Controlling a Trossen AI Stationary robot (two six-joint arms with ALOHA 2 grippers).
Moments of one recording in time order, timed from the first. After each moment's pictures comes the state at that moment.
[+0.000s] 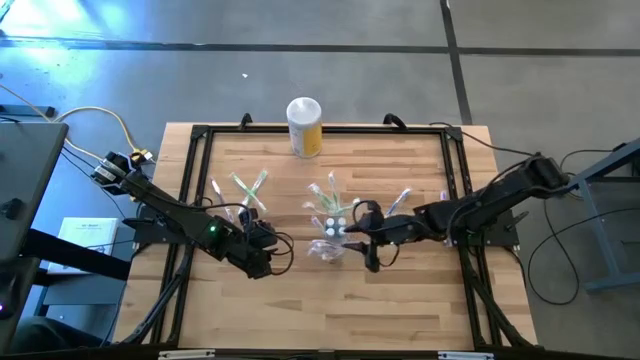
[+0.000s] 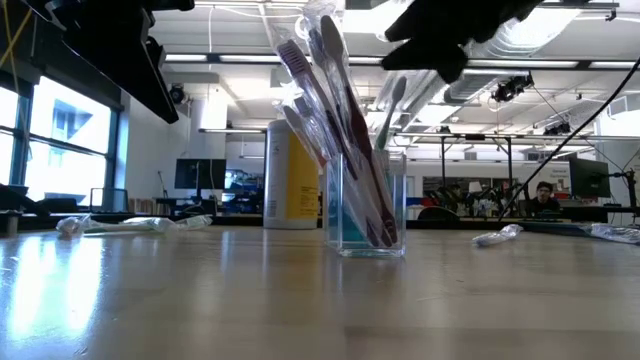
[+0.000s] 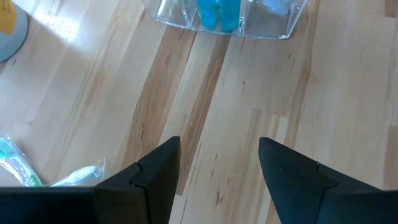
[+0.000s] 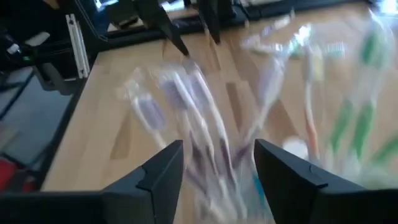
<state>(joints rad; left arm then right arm) -0.52 1.35 0.97 -0.70 -0.53 -0.68 0.31 1.36 0.82 0.06 0.28 0.38</state>
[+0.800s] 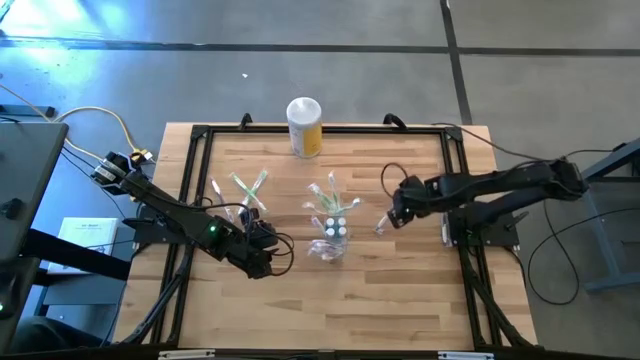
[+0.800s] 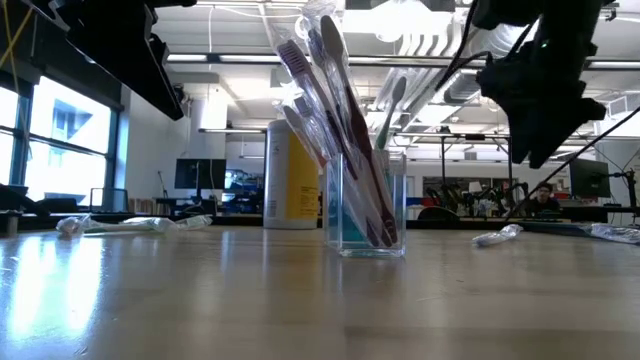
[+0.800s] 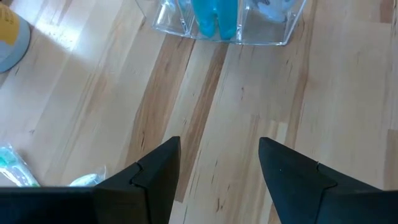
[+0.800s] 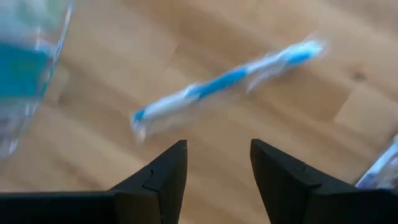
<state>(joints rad) -0.52 1.35 0.97 -0.68 -0.55 -0.65 0.03 1.18 0.82 -0.98 0.20 1.12</state>
